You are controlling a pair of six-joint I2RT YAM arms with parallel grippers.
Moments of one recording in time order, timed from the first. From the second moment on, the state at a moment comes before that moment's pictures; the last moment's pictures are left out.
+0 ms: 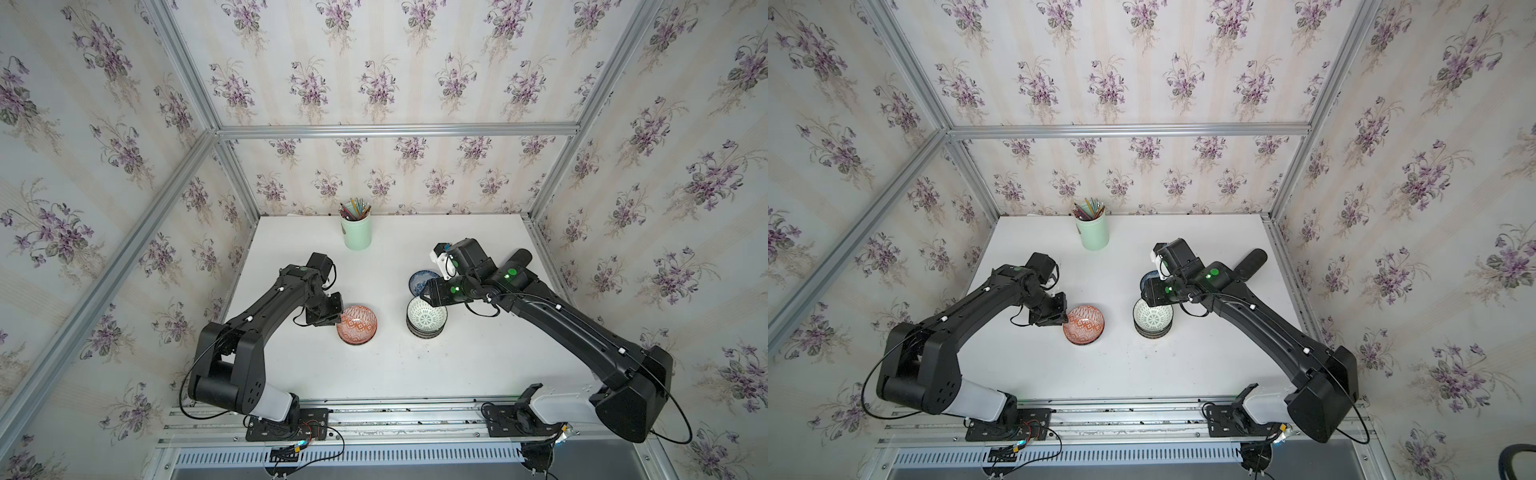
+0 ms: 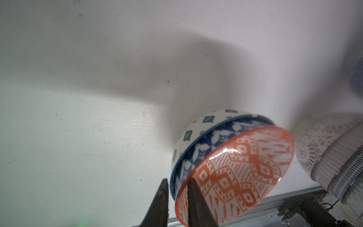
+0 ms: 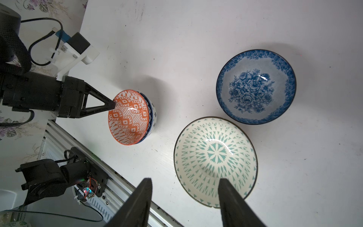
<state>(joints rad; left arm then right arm) -0.26 1.50 1.03 -1.00 0.29 -0.49 0.69 1.35 1.26 -0.86 -0.18 0.43</state>
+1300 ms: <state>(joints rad) -0.25 1.07 0.95 -1.14 0.34 -0.51 0.41 1.84 1.35 -0.74 -0.09 0.46</state>
